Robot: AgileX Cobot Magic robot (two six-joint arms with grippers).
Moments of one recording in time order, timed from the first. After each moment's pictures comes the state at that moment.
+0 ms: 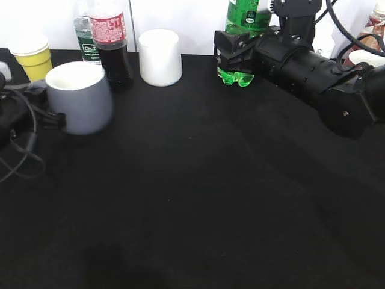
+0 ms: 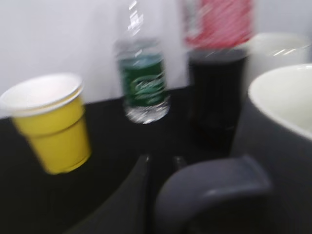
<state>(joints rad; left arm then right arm) -0.17 1.82 -0.50 0.06 -1.13 0.04 0.44 1.88 -0.92 -0.18 -0.88 0.24</state>
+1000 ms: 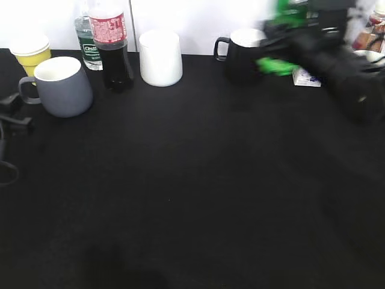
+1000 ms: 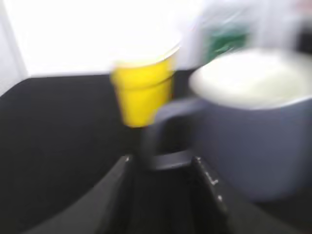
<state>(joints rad) -0.11 1.73 -0.38 -0.06 -1.09 0.03 0.34 1.89 -0.92 0.07 -0.88 0.02</state>
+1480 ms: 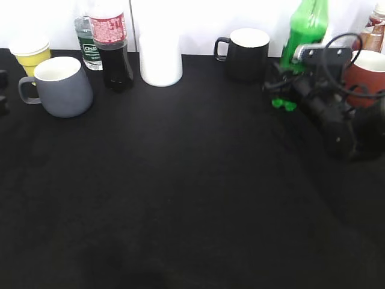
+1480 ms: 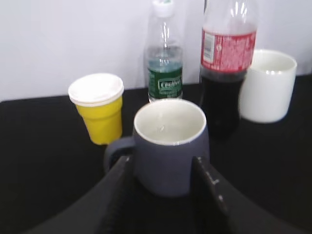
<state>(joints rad) -0.18 1.20 -0.38 -0.03 -0.51 0.03 0.28 2.17 -0.92 0.12 -1.13 -0.01</state>
